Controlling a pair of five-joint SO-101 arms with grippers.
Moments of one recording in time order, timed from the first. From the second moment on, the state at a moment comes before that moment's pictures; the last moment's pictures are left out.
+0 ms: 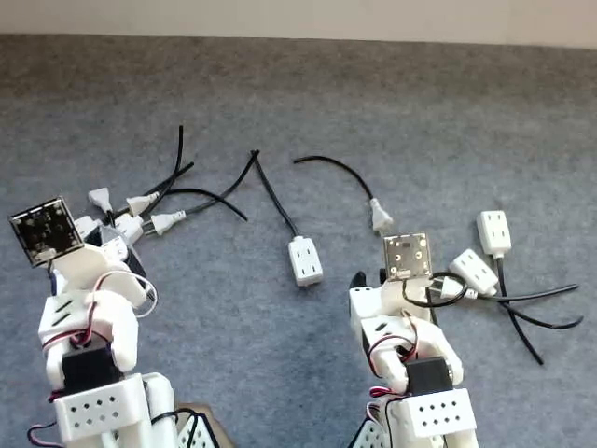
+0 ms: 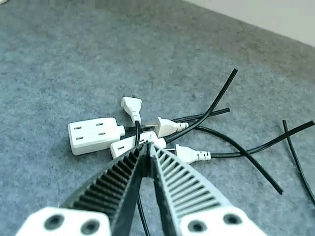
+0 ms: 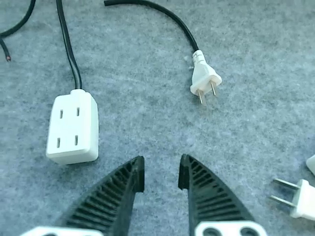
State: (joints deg) left arm -21.8 -85.0 74.9 48.3 12.1; right arm -12.4 -90.0 95.5 43.8 0.5
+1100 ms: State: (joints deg) left arm -25.9 19.7 -1.8 61.3 8.4; right arm -12.4 -90.0 95.5 43.8 2.7
